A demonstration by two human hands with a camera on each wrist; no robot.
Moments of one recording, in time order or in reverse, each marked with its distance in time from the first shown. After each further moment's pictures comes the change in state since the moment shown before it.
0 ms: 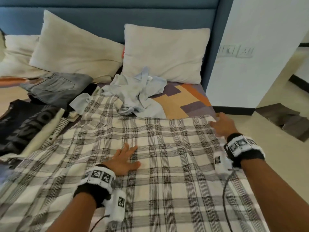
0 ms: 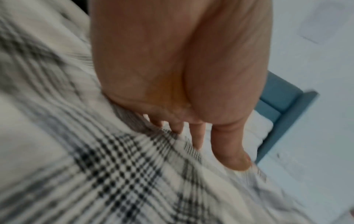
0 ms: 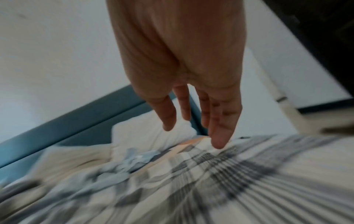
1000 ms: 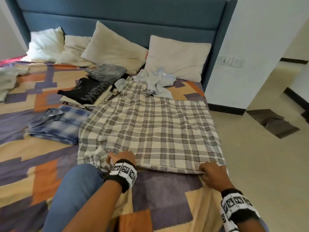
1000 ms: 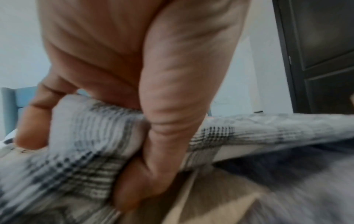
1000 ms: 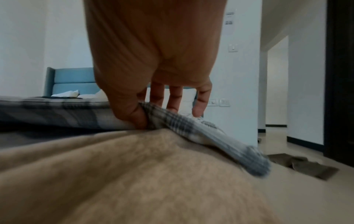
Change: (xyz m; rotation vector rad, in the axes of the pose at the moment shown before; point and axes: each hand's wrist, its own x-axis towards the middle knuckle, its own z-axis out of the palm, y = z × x) left_hand -0.302 0.014 0.146 0.397 0.169 -0.432; right_hand -0.400 0.102 -0.014 -0.580 -0.298 -0.355
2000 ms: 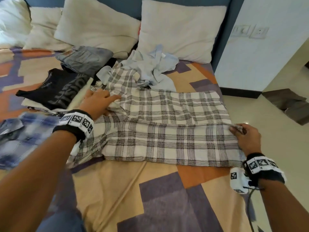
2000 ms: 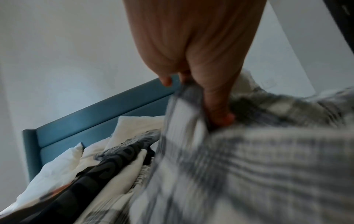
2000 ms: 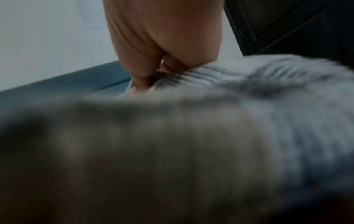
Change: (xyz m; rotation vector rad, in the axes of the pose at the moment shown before) left_hand 0.244 -0.066 -0.155 0.118 0.686 0.434; right_hand 0.213 0.084 -0.055 0.727 0.574 0.350
